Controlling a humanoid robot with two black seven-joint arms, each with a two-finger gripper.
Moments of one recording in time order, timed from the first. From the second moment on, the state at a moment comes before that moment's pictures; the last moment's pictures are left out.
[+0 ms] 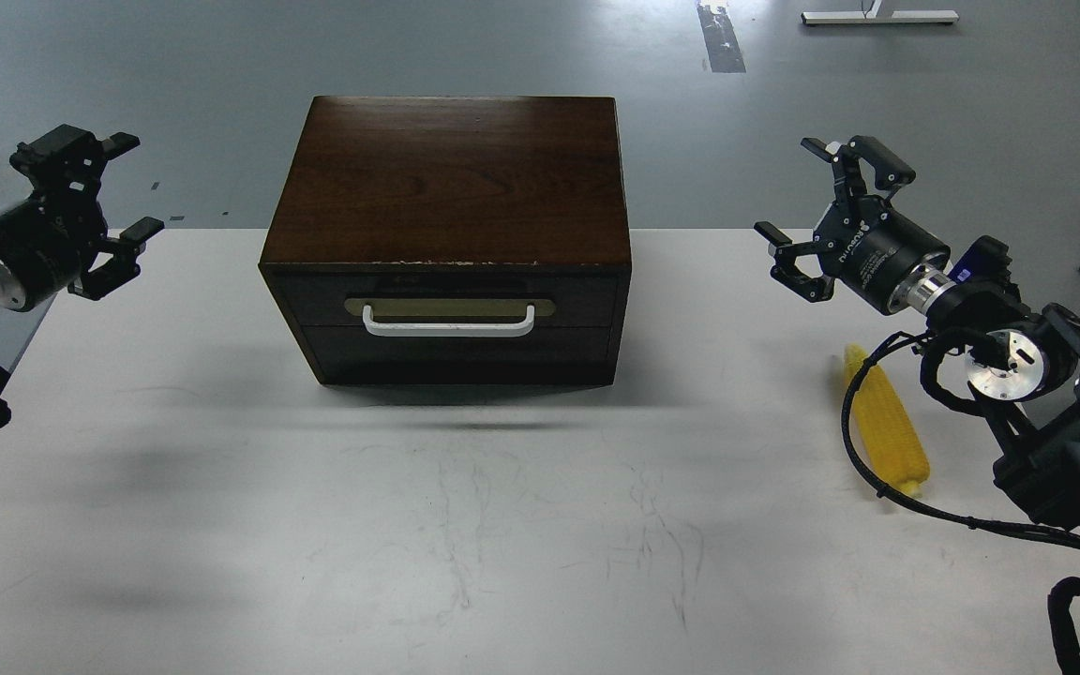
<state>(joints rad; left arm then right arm) -0.77 0.85 -0.45 -0.85 0.27 -0.39 -0.30 0.62 -0.31 1.13 0.83 -0.43 0.49 -0.07</state>
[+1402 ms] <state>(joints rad) -0.92 0.98 -0.48 -1.50 1.58 0.19 -0.49 0.59 -0.31 1.14 0.83 -0.43 0.49 -0.07</state>
